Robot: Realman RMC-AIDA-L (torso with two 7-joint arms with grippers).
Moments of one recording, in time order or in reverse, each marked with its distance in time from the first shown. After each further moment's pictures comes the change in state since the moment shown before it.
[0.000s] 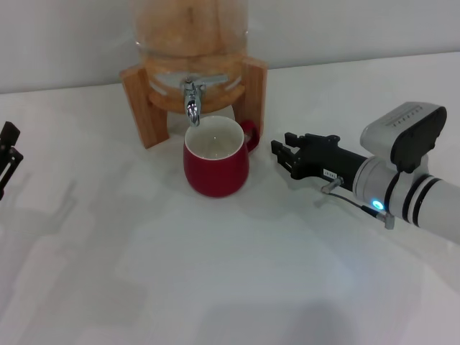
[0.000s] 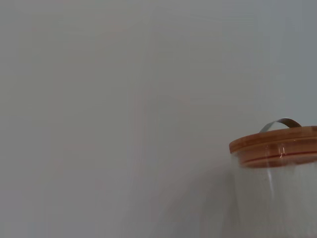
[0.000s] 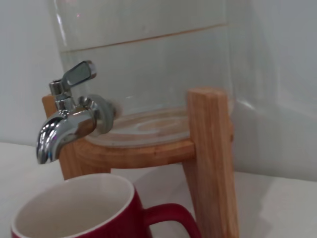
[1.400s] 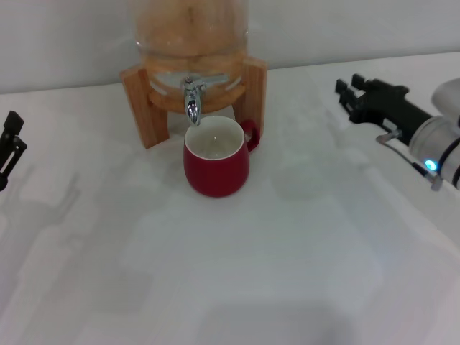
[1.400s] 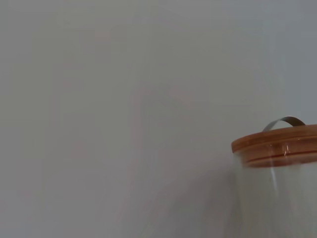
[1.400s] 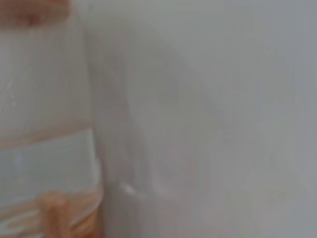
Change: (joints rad) left arm -0.031 0.000 -0.005 -0.002 -0.006 -0.026 0.000; right arm -0.061 -0.026 0.286 0.002 -0.006 -0.091 -0.121
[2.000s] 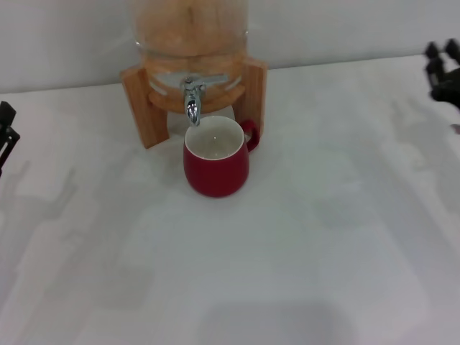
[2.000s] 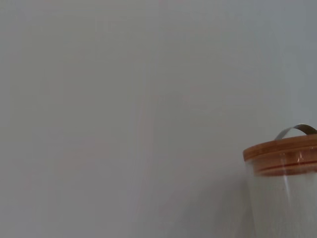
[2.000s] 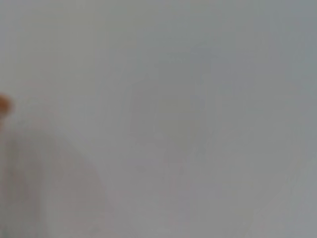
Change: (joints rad) left arm -0.012 -0.007 -0.024 0.000 -0.014 -0.001 0.003; right arm -0.111 0.041 0.156 0.098 0.154 -0.375 -0.206
